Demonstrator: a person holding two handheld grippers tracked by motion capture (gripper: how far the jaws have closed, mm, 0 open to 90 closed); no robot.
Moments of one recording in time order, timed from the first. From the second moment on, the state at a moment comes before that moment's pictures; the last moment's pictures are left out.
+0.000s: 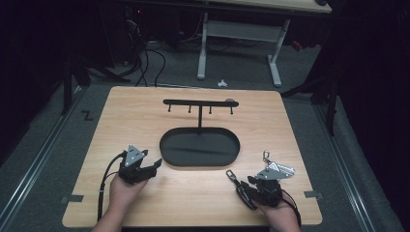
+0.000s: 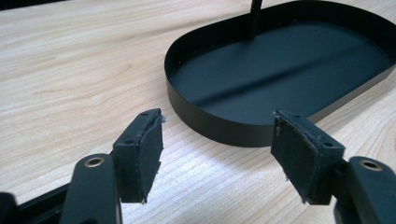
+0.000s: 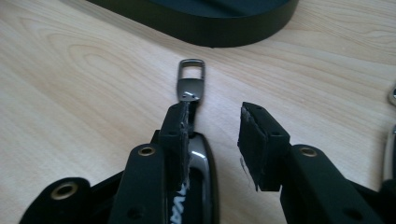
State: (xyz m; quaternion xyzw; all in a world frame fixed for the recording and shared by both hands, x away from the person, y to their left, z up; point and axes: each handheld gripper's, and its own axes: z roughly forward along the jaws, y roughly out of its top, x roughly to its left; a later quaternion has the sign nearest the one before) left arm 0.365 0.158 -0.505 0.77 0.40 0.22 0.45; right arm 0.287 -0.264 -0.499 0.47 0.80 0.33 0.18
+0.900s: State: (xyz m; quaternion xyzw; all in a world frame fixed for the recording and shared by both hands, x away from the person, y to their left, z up) left arm 0.367 0.169 -0.505 0.77 0.40 0.22 0.45; right arm 0.333 -0.267 -0.485 0.50 0.84 0.12 0.14
